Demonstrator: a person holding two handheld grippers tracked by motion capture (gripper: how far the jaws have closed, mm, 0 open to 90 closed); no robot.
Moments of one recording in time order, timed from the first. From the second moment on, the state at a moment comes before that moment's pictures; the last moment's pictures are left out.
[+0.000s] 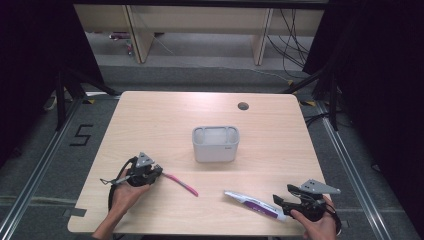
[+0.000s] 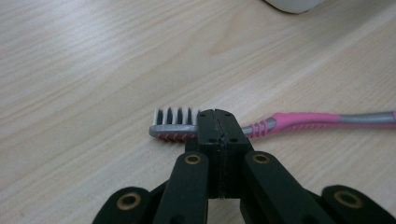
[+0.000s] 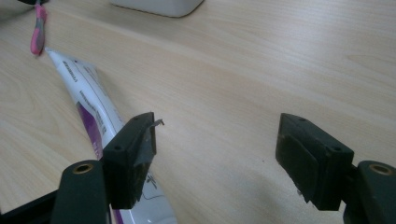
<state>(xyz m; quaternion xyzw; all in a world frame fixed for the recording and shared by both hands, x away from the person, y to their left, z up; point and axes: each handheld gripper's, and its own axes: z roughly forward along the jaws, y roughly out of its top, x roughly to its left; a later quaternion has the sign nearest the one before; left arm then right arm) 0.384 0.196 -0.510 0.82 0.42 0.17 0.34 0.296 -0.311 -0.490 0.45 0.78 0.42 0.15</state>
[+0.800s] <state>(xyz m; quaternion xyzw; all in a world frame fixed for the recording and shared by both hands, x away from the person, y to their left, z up) 0.414 0.163 -0.508 0.82 0.42 0.16 0.34 0.296 -0.312 -0.490 0.45 0.78 0.41 0.15</state>
